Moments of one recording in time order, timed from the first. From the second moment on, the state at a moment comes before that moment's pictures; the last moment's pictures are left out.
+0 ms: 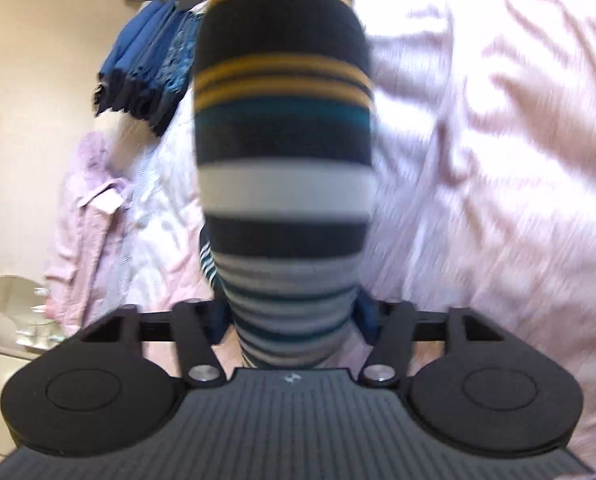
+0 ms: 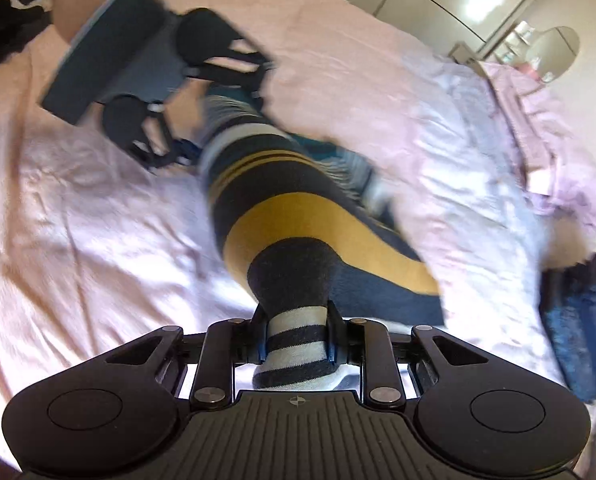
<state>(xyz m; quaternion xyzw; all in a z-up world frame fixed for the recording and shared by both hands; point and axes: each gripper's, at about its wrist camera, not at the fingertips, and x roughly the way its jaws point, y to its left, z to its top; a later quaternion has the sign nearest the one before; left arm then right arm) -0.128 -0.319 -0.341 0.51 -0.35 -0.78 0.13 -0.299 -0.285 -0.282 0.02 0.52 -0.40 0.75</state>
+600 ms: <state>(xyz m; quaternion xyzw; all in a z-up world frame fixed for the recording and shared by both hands) -0.160 -0.325 -0.306 0.58 -0.22 -0.78 0.11 -0.336 -0.276 -0.284 0.04 0.55 -0.41 0.73</state>
